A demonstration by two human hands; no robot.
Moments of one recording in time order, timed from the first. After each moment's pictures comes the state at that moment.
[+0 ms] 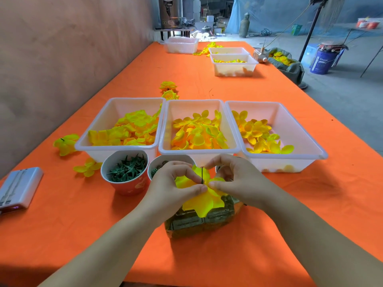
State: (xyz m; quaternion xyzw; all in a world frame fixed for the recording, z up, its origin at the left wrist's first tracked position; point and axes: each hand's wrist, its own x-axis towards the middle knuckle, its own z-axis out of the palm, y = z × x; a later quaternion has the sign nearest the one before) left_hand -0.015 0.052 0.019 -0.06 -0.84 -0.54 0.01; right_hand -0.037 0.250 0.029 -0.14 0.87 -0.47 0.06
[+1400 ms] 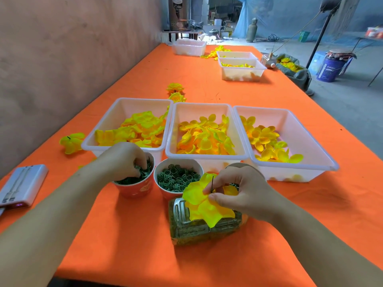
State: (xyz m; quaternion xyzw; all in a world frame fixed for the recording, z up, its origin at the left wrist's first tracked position) left_hand -0.105 -0.072 0.039 -0.07 -0.99 -0.06 -0.06; right_hand -0.040 0.245 0.030 -0.29 0.85 -0.45 0.01
